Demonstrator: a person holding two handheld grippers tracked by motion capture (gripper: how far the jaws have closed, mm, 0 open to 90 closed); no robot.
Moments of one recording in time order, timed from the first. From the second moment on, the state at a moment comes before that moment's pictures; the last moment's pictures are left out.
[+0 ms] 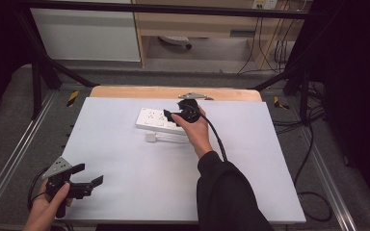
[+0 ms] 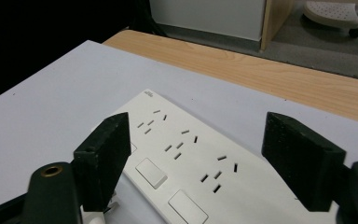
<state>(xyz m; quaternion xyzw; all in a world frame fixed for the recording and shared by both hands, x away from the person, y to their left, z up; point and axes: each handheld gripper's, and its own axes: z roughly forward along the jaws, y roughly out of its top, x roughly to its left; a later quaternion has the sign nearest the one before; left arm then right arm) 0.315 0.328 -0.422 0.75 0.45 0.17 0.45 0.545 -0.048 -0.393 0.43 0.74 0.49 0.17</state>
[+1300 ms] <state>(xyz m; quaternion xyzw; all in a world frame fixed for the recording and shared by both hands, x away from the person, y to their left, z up) 0.315 0.328 -0.422 0.75 0.45 0.17 0.45 0.544 -0.022 -0.418 0.41 0.77 0.47 0.16</state>
